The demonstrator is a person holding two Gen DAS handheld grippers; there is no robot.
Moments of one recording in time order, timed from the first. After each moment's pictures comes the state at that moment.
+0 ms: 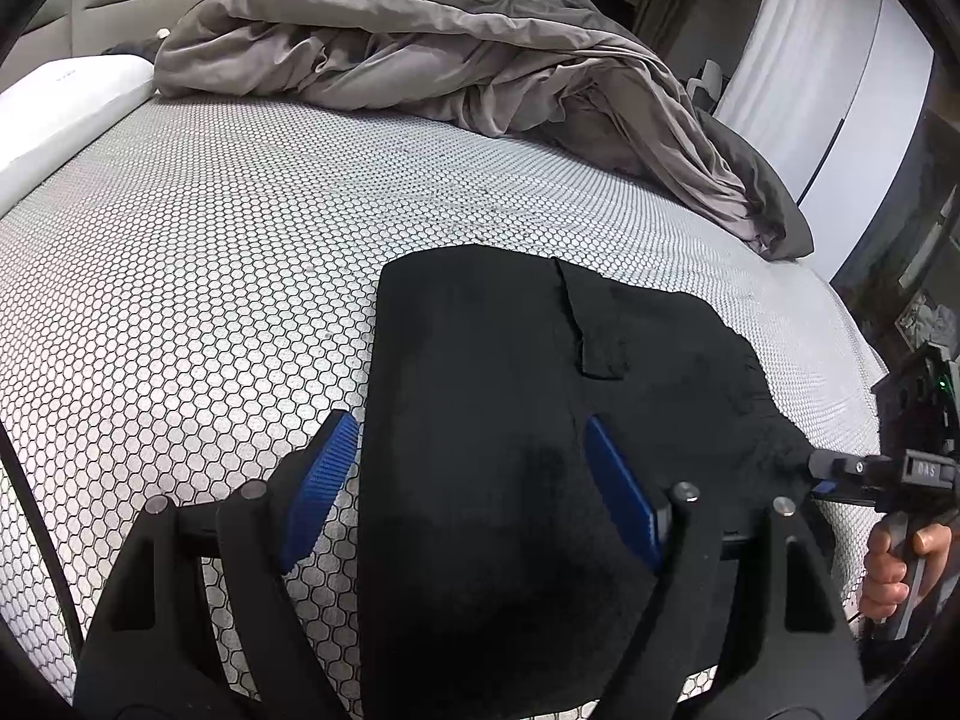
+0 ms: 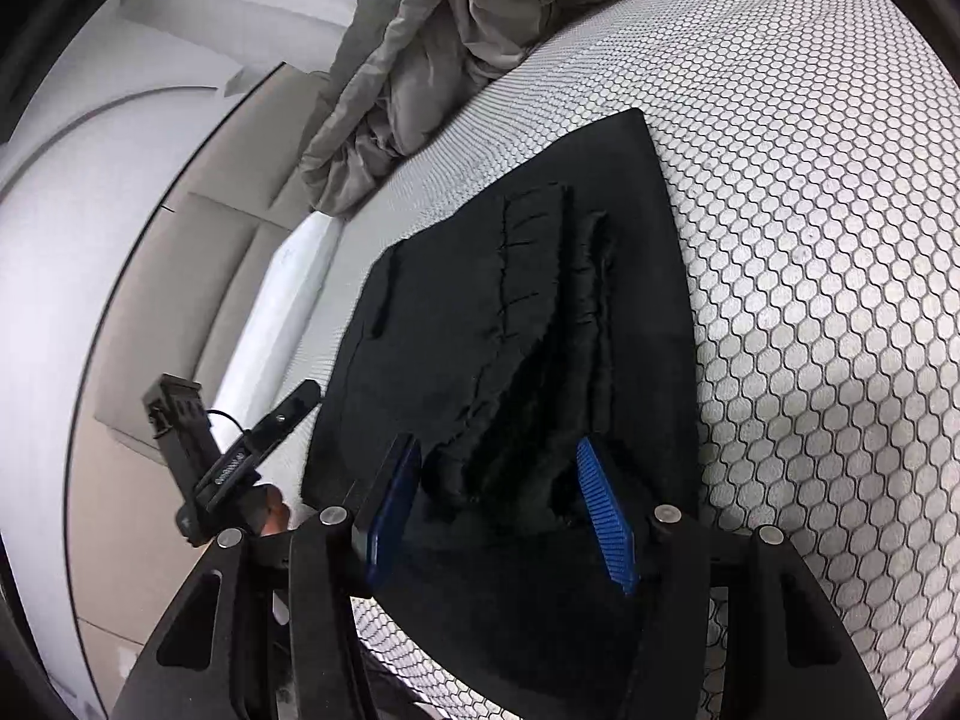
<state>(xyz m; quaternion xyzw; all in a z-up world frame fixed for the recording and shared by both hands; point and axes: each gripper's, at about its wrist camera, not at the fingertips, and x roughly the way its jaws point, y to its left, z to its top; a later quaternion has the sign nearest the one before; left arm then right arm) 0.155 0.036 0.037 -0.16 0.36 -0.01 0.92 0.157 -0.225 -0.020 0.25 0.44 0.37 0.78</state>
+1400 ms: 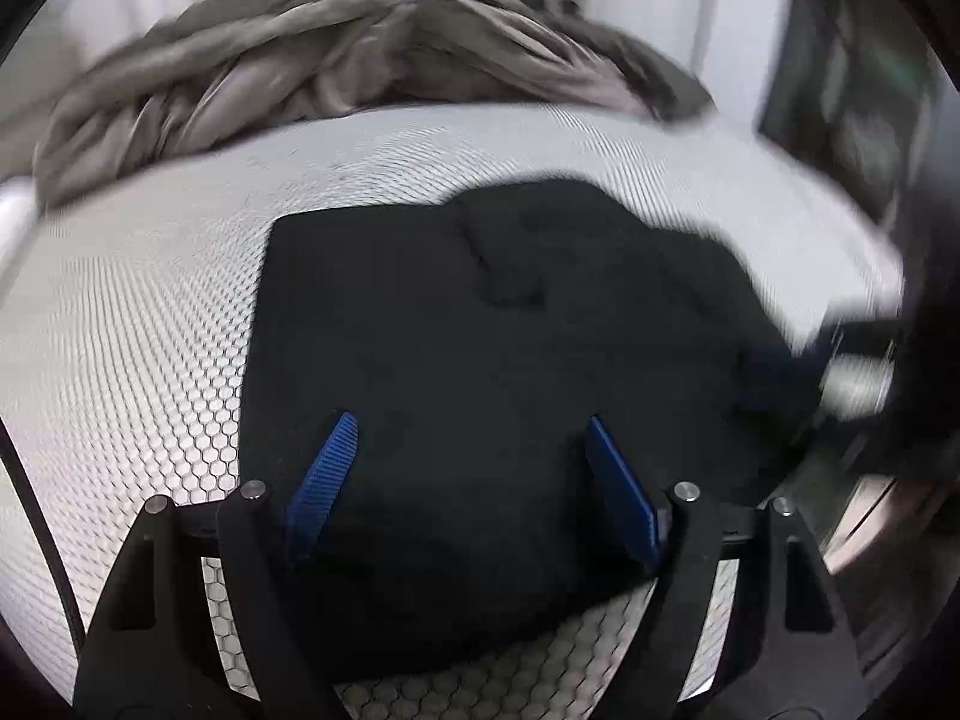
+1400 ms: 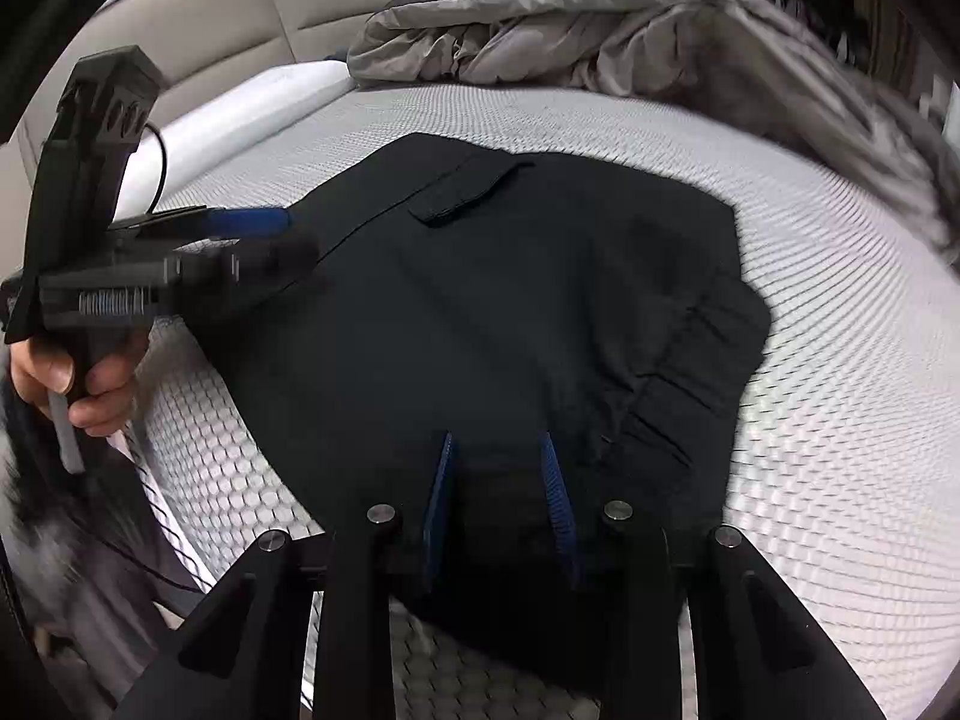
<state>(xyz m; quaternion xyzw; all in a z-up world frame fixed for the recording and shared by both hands) 0.126 -0.053 0.032 0.04 0.38 -0.13 0.91 0.074 -0.140 -0.006 -0.13 0.35 0.28 0.88</state>
